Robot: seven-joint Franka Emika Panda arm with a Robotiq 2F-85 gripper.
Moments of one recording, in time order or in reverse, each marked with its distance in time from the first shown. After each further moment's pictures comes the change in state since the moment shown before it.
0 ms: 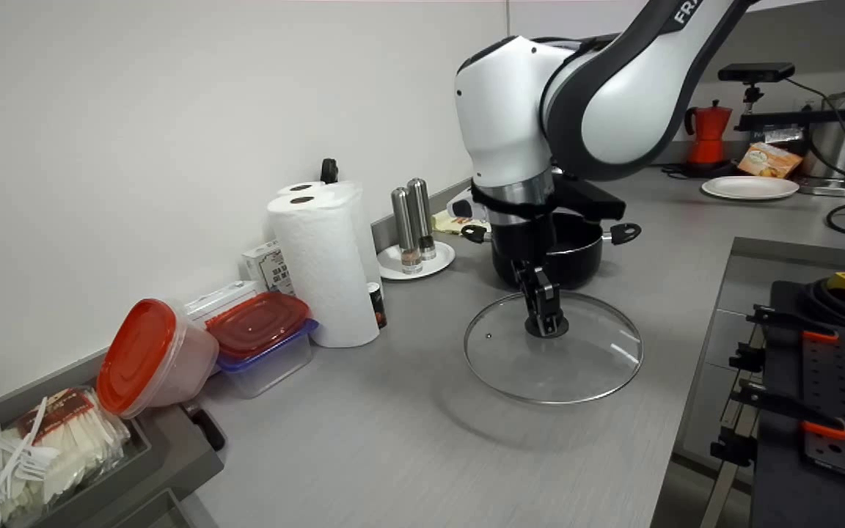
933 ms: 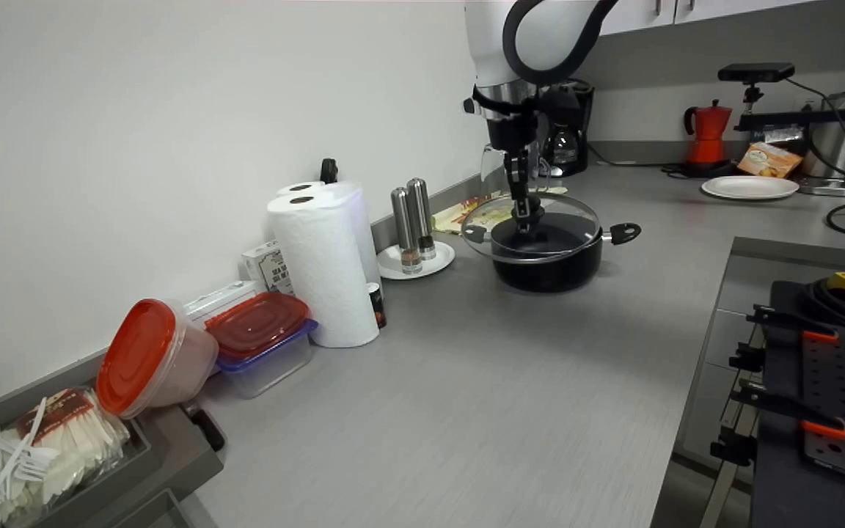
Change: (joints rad) arm -0.163 -0.014 -0.190 0.252 -0.057 -0.150 -0.006
